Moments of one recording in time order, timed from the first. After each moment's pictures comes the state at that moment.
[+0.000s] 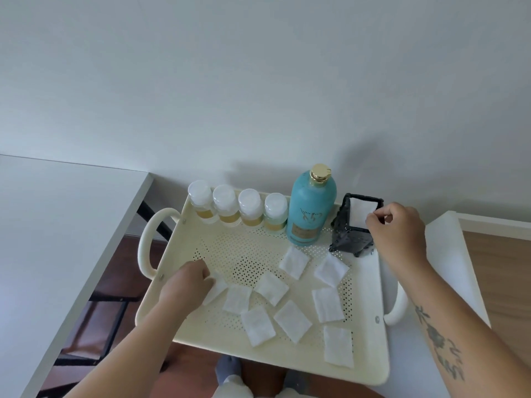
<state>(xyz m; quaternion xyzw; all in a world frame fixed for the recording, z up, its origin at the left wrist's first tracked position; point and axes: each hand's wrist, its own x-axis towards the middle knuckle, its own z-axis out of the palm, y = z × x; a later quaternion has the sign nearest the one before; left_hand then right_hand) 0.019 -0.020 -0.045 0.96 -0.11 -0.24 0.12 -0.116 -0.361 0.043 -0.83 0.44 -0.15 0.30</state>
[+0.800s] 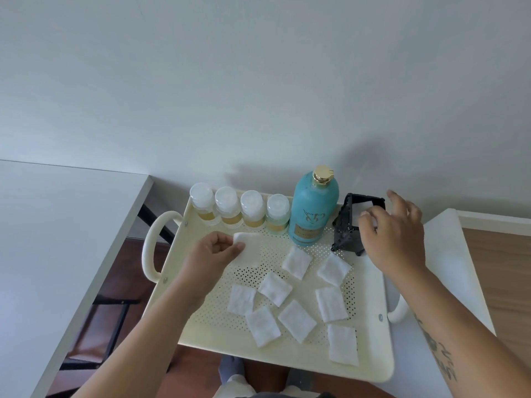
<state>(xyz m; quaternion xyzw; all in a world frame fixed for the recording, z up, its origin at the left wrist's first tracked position) 0.014 -0.064 0.020 0.79 -0.03 -0.28 0.55 -0.118 -0.351 0.036 -0.92 0.36 -0.12 0.12</state>
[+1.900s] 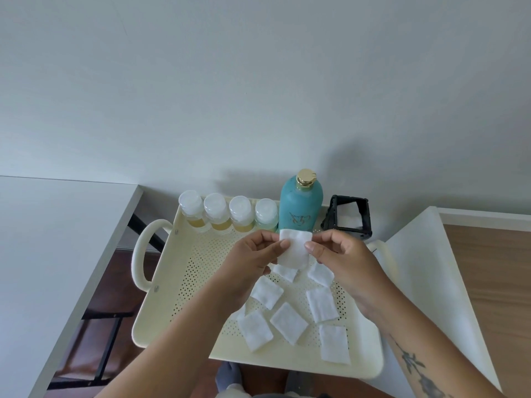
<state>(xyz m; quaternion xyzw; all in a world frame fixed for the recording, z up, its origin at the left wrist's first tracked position) -0.023 -0.132 0.045 0.63 -0.08 -0.44 0.64 -0.138 -0.284 0.071 -0.68 0.31 -0.06 0.66</state>
